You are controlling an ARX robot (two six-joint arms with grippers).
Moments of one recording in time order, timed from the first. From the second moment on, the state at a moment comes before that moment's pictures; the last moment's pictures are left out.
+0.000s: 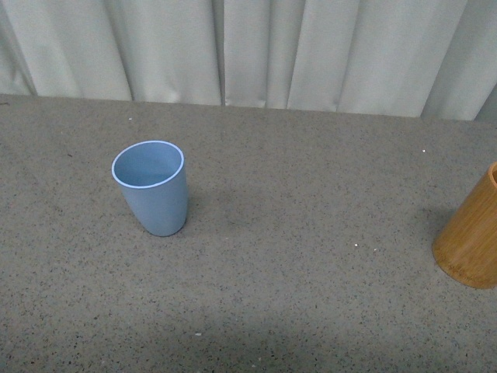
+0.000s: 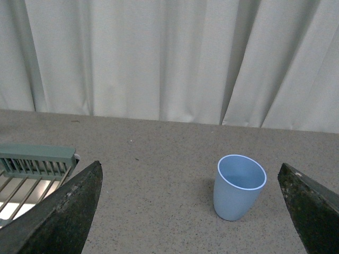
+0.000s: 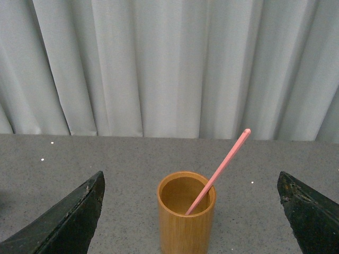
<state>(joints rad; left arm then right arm) 0.00 0.00 0.02 0.00 0.00 0.00 0.00 0.00 0.00 0.00 0.00 0.00</state>
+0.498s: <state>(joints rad) 0.00 0.00 0.02 0.00 0.00 0.00 0.00 0.00 0.00 0.00 0.00 0.00</state>
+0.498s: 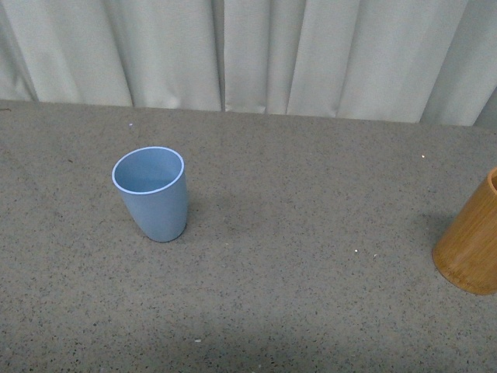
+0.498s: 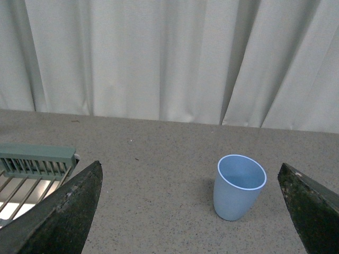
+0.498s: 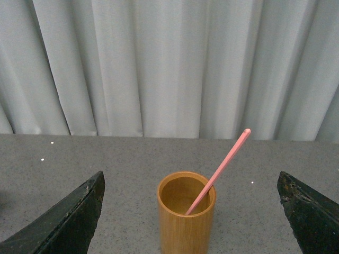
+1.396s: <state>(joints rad) -0.07 1.02 0.25 0.43 -0.26 -0.84 0.00 0.00 0.00 0.00 0.00 0.00</state>
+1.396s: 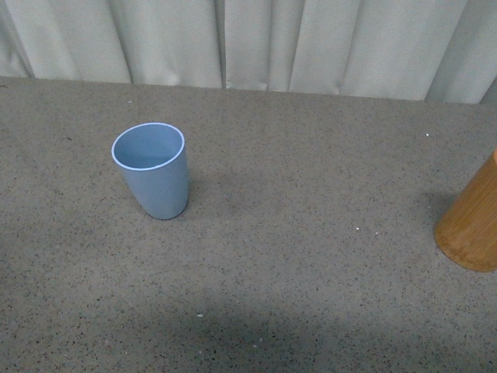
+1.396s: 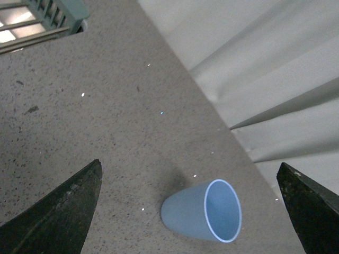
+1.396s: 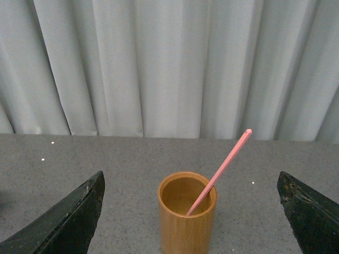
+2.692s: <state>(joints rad) -0.25 1.75 0.68 0.41 -0.30 -0.79 0.00 0.00 0.00 0.00 0.00 0.00</state>
